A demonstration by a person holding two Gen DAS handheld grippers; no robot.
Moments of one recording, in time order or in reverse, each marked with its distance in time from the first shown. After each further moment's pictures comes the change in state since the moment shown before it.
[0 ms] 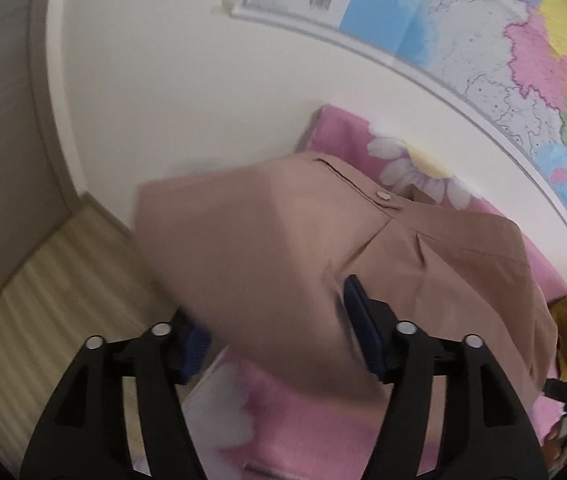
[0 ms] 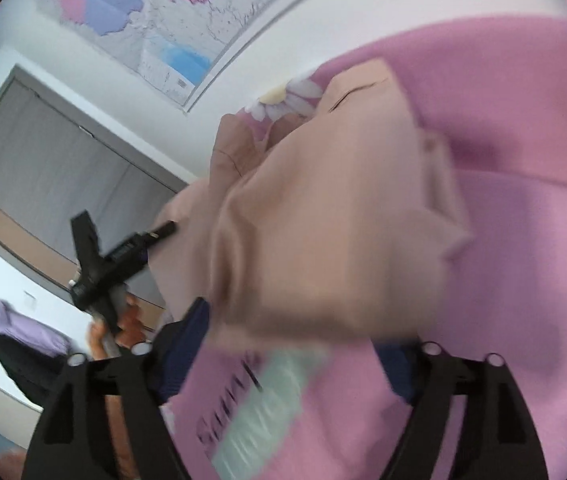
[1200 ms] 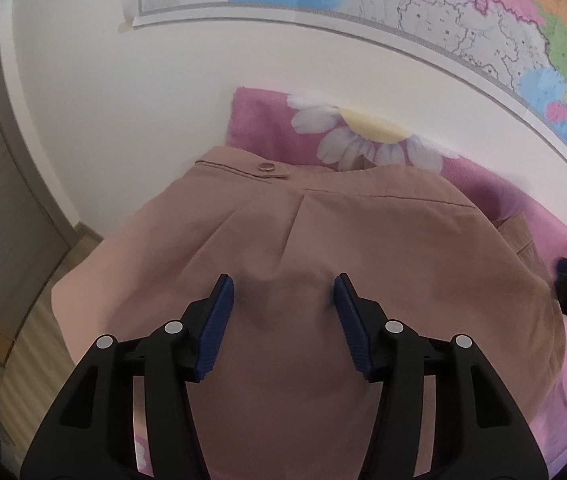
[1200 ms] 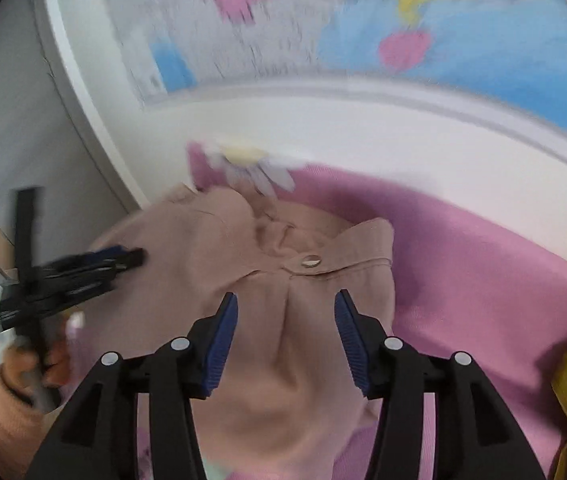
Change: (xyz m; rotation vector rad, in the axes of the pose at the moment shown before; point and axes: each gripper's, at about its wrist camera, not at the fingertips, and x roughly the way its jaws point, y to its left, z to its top) left arm 0.068 -0.098 0.013 0.175 0.064 0.035; right arm 0.007 0.021 0.067 -0.306 -0.030 -0.421
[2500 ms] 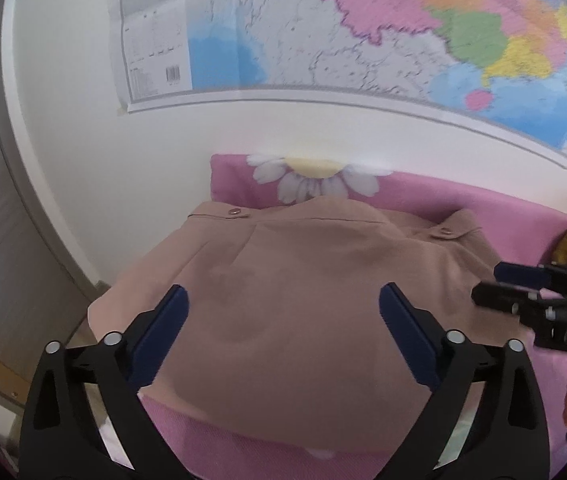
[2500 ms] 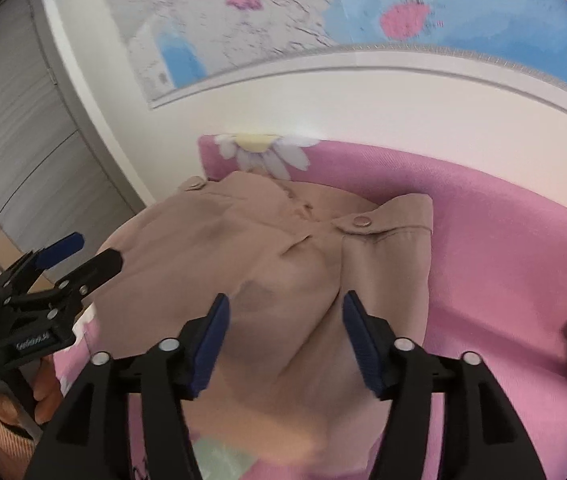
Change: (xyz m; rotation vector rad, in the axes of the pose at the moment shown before) left arm -0.082 -0.053 -0.030 0.139 -0.199 0.056; right arm -0.034 0.000 -0.040 0.025 -0.067 0.078
